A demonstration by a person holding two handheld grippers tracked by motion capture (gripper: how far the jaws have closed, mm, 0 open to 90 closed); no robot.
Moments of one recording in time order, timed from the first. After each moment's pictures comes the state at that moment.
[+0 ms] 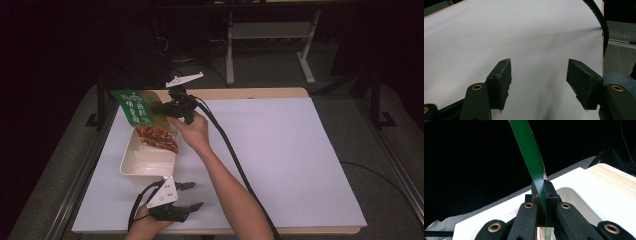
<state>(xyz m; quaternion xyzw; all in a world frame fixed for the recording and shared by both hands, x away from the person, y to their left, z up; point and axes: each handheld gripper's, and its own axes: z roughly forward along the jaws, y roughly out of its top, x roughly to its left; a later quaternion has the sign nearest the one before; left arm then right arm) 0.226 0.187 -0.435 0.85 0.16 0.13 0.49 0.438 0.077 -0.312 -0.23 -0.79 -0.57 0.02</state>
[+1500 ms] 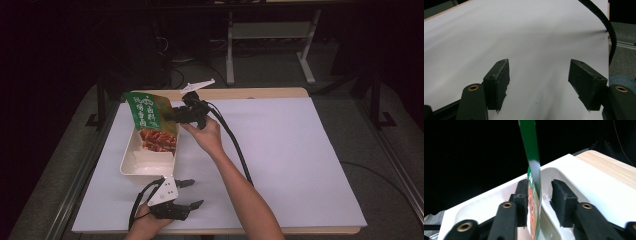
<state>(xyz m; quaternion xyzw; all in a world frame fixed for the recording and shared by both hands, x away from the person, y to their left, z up) 0.230 0.186 -0.434 0.85 0.17 0.14 0.49 0.443 0.046 -0.338 -0.24 -0.80 -0.55 0.01</state>
